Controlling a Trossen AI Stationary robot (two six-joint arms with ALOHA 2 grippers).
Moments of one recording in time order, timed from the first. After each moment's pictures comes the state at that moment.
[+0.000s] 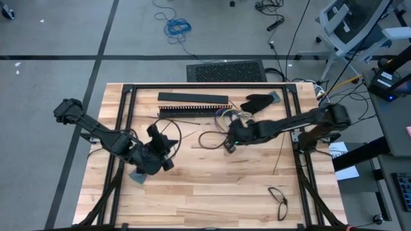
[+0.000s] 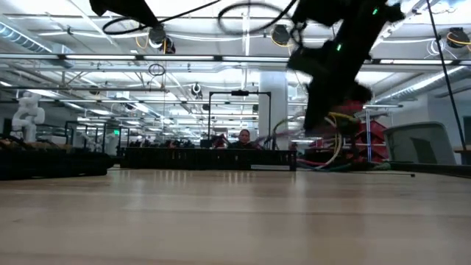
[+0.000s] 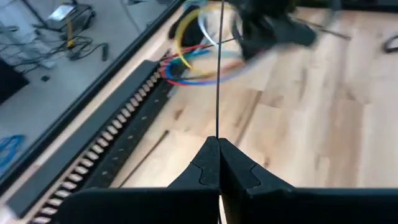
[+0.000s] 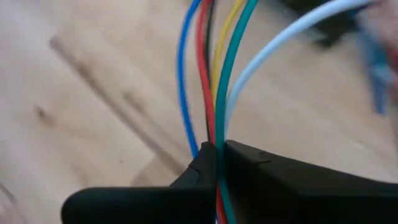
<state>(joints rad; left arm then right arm) -0.53 1.21 1.02 -0.71 -0.82 -0.60 0.06 1.53 0.97 -0.58 0.38 0.87</state>
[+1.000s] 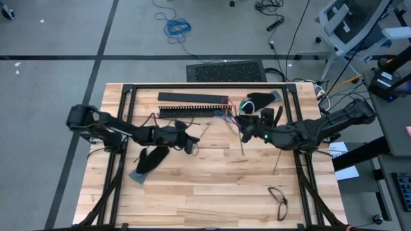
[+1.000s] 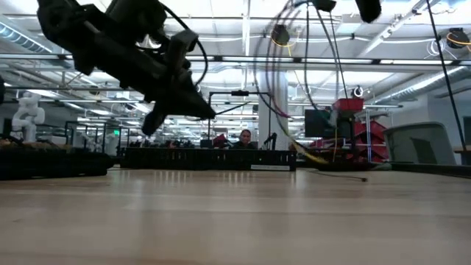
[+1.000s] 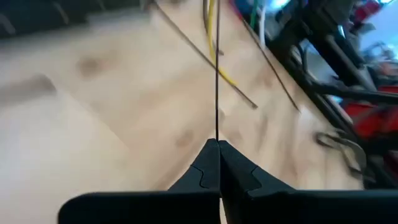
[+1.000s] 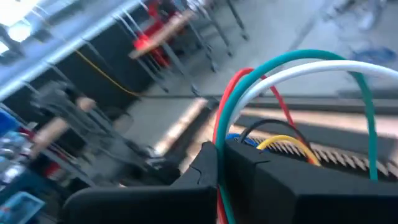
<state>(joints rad) -0.04 1.47 0.53 0.50 -0.12 -0.87 0.33 1.12 0.94 -0.08 0.95 0.84</state>
